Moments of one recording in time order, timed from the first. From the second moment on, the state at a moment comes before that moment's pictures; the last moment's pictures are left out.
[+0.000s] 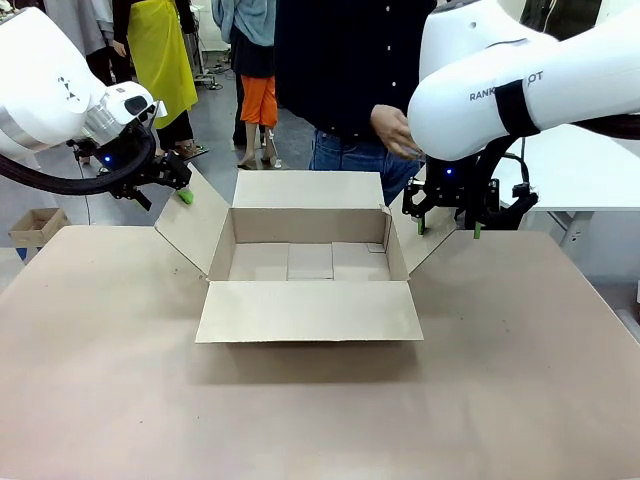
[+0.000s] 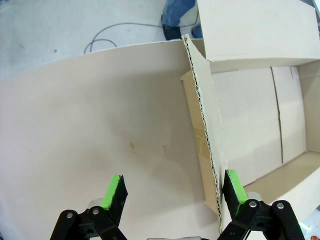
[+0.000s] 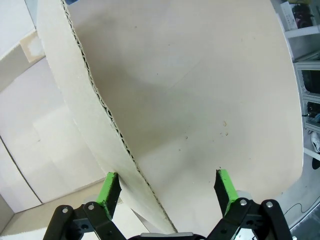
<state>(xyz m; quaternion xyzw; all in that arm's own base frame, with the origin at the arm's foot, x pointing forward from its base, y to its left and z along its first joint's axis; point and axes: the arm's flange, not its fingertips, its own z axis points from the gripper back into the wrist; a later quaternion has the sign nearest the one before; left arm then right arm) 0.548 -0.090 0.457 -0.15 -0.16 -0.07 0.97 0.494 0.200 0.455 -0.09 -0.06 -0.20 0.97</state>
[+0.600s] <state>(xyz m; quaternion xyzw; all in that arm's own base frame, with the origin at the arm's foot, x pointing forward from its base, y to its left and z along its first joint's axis) 0.548 -0.090 0.457 -0.15 -0.16 -0.07 0.97 0.494 0.200 0.455 -0.09 -0.06 -0.20 0.97</state>
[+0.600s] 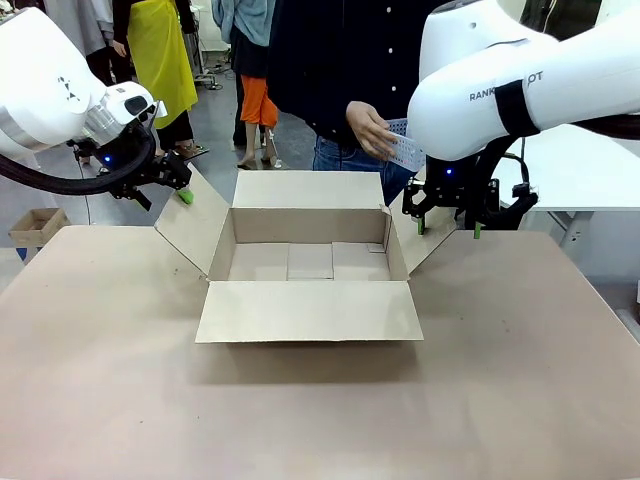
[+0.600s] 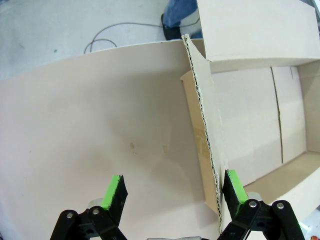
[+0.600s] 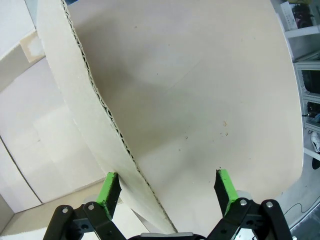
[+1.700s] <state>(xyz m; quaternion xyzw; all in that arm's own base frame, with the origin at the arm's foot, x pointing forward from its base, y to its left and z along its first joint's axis) 0.548 -0.090 0.457 -0.15 -0.16 -0.07 0.97 0.494 0.200 0.455 -0.09 -0.06 -0.20 0.97</state>
